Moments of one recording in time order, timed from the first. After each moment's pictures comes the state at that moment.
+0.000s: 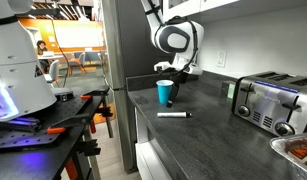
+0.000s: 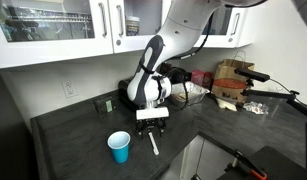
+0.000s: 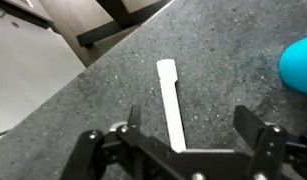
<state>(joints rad) 0.11 0.71 0.05 -2.04 0.07 2.52 0.47</state>
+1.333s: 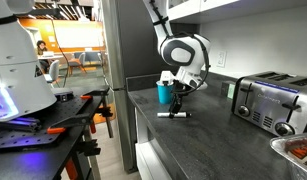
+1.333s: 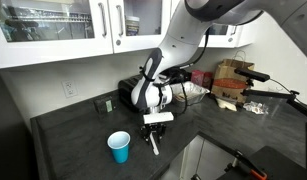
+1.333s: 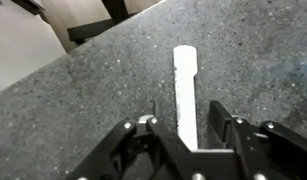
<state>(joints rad) 0.06 0.84 0.05 -1.95 0.14 2.51 0.22</state>
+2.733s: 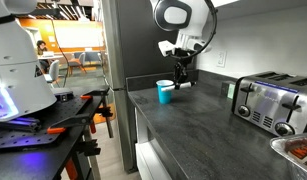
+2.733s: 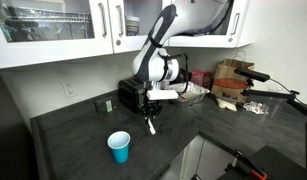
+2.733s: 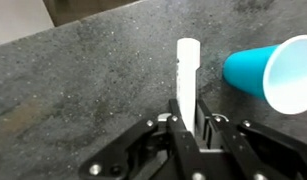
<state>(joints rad) -0.03 0.49 0.15 -2.16 0.22 2.54 -0.05</state>
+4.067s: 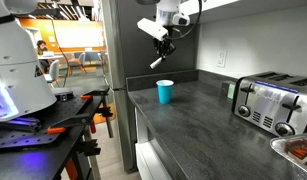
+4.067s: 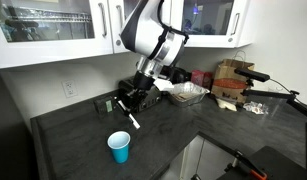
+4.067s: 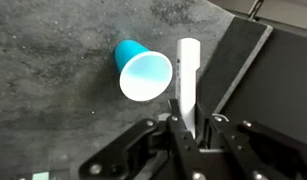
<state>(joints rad) -0.03 0.16 0.30 -2.37 0.78 2.52 -1.00</state>
